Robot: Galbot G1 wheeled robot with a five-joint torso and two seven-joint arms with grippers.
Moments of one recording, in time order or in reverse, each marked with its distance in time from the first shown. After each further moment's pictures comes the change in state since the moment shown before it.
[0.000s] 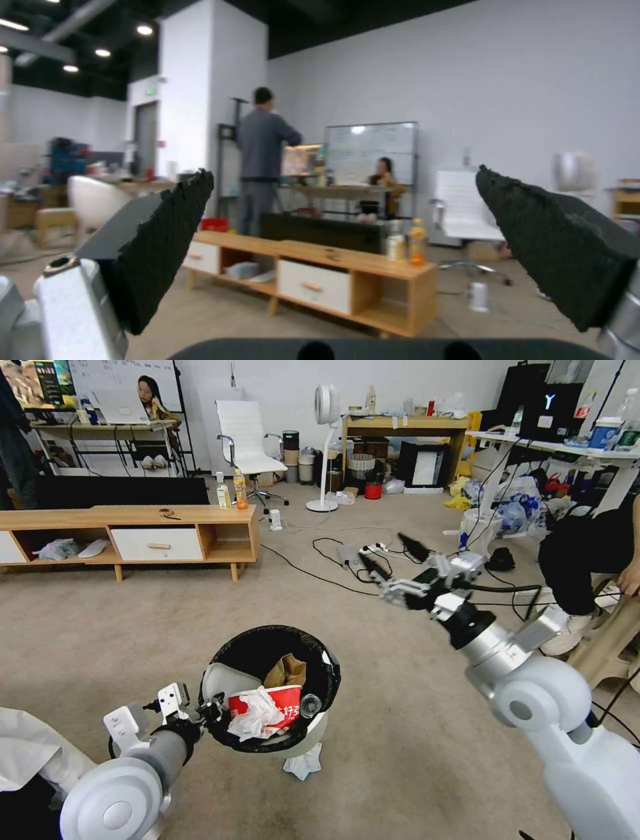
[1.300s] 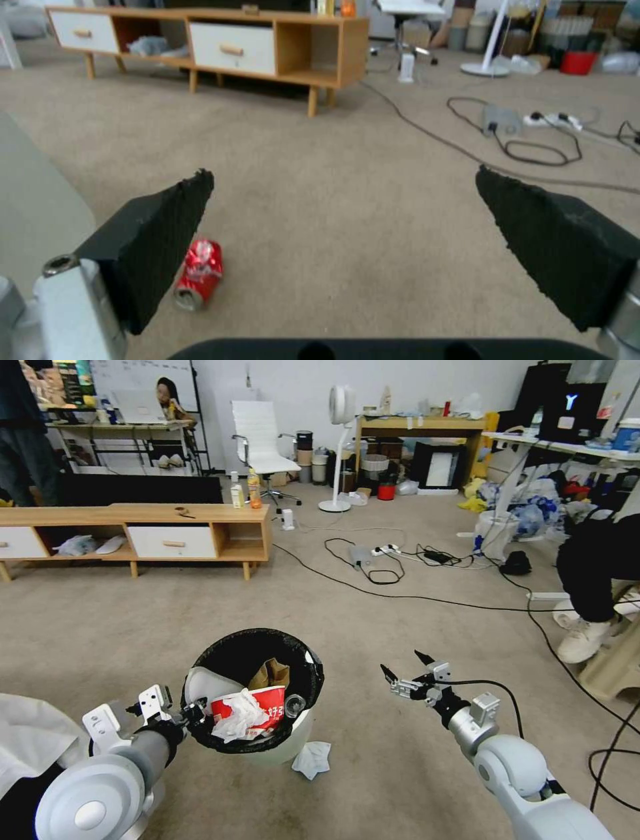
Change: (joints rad) left arm -0.007 0.043 -0.040 -0.018 -0.109 0.000 -0.117; right arm -0.256 0.095 -0.063 -0.357 -0.388 0.008 0.009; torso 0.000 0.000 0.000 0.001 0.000
